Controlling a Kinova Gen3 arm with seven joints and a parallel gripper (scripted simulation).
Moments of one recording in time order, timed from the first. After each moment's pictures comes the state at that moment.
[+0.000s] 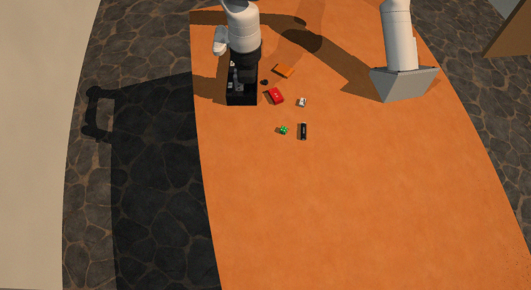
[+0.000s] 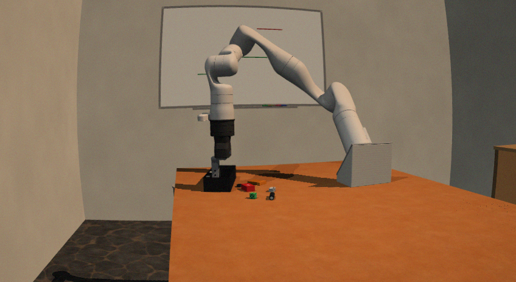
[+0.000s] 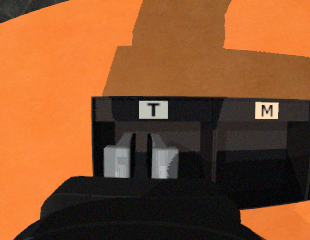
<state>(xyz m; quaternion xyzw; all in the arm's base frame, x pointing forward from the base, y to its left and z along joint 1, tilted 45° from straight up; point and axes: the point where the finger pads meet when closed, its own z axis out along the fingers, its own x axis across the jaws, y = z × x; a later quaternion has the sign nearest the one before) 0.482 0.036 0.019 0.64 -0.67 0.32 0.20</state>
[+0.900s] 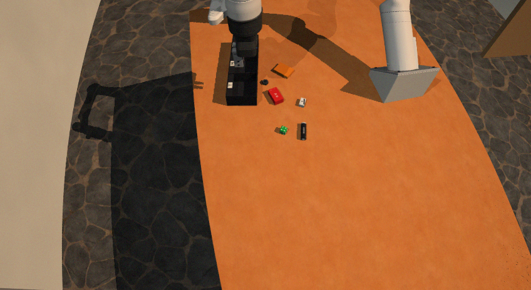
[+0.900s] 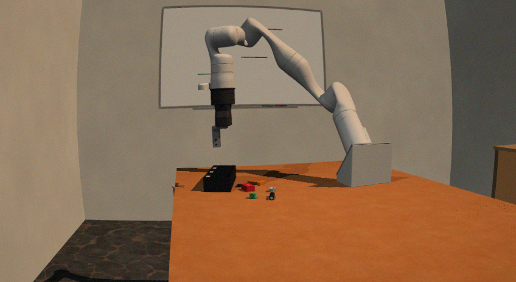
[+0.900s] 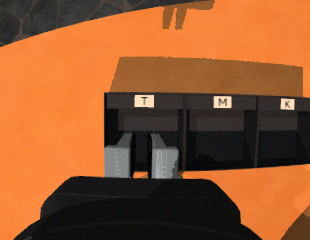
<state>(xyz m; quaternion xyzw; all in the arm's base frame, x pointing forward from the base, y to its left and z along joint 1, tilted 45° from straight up) 0.462 0.098 0.089 0.64 -0.67 0.32 0.21</state>
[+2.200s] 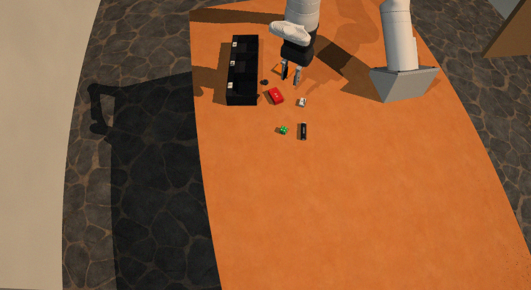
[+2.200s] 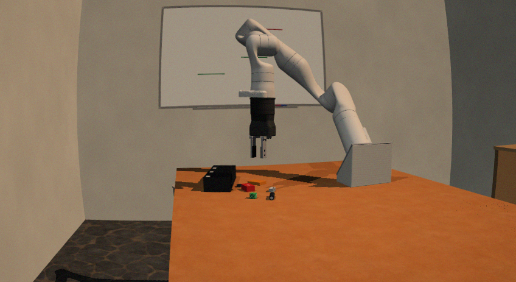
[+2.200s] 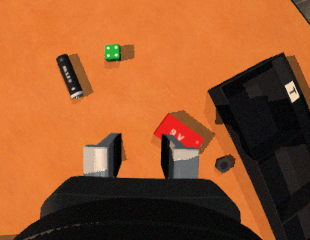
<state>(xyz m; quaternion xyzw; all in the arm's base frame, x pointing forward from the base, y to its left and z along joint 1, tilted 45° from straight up) 0.341 0.091 0.026 0.89 -0.24 0.18 0.33</state>
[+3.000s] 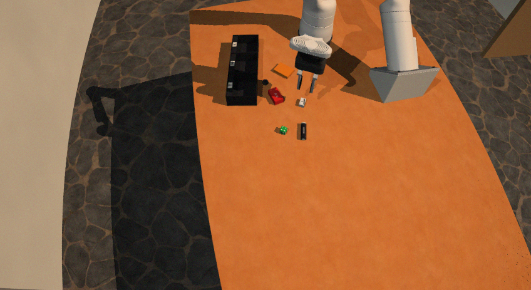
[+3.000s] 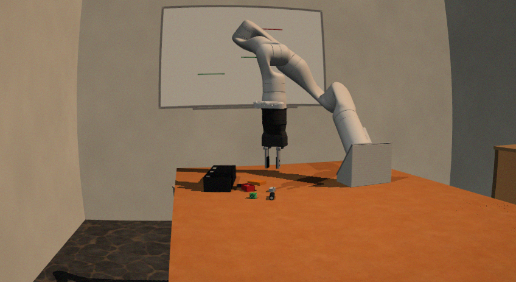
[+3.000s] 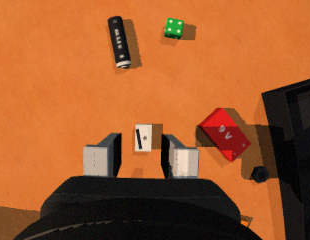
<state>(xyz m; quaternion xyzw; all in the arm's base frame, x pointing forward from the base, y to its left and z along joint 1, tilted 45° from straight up) 0.305 0.068 -0.005 0.91 -0.15 0.14 0.35</state>
